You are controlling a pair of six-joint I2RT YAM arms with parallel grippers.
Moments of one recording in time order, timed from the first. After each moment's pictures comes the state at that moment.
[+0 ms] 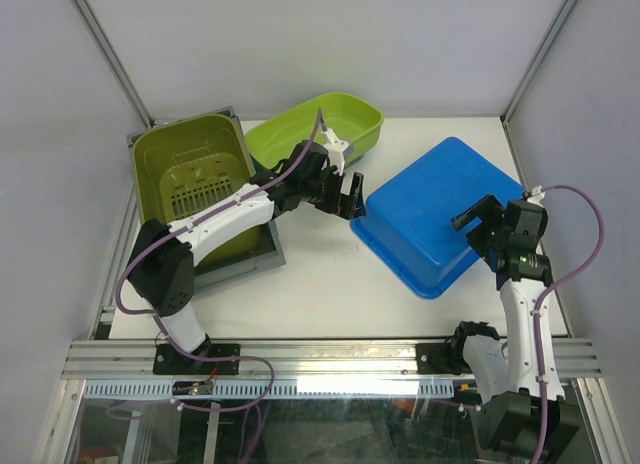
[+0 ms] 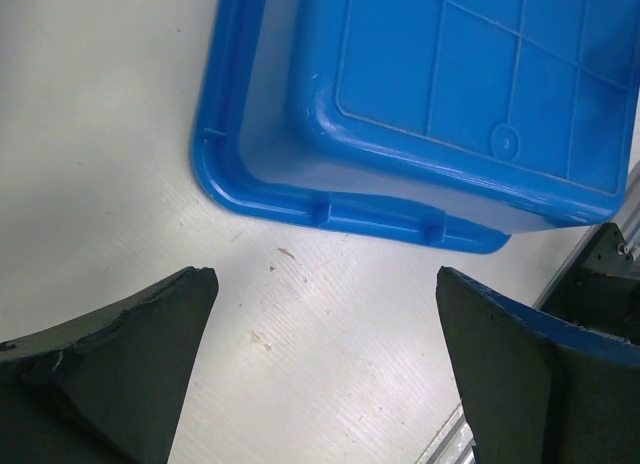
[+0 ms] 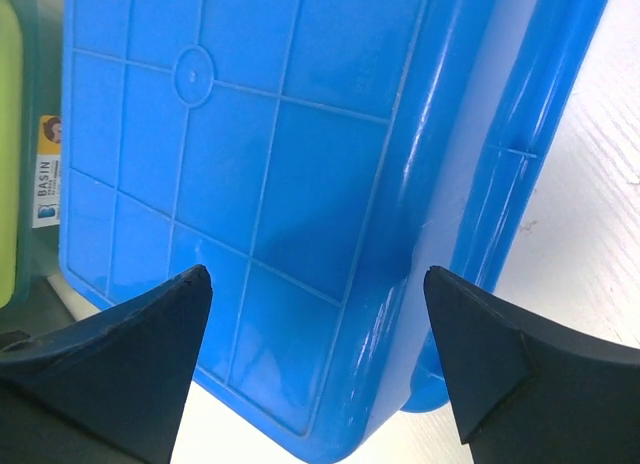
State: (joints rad) left arm -0.73 1.72 1.39 -0.31 0.25 -0.33; right arm -0.19 0.77 0.70 -0.62 -0.10 0.64
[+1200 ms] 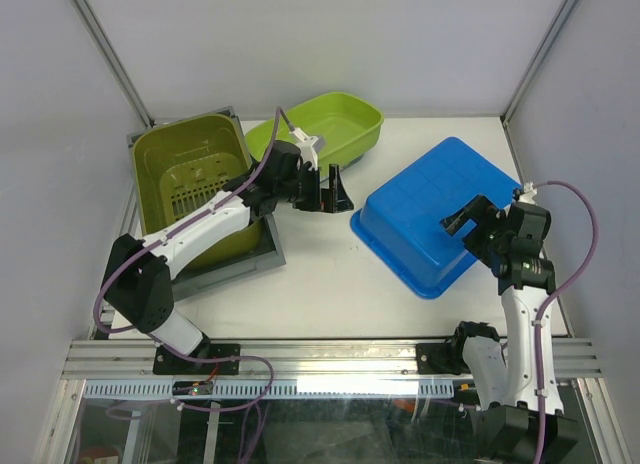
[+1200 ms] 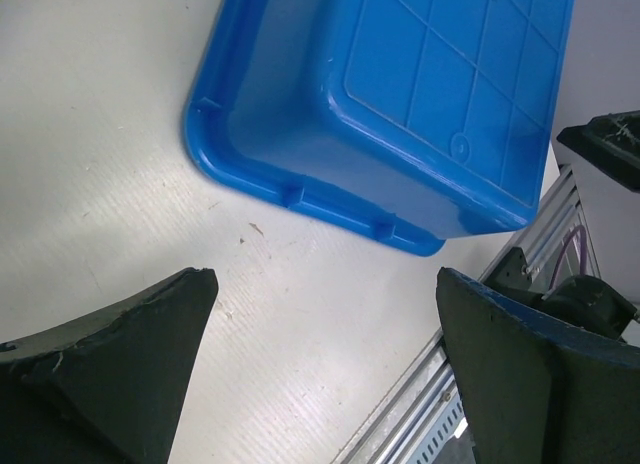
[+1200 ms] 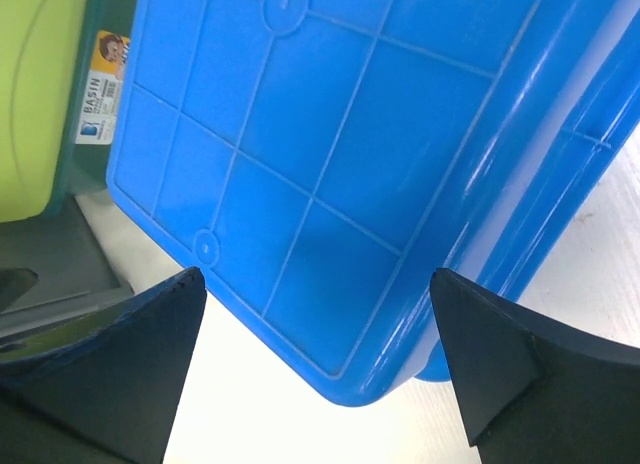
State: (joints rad) left arm -0.65 1.57 1.25 -0.26 0.34 -0.53; right arm -0.19 0.73 0.75 -0.69 -0.26 0.55
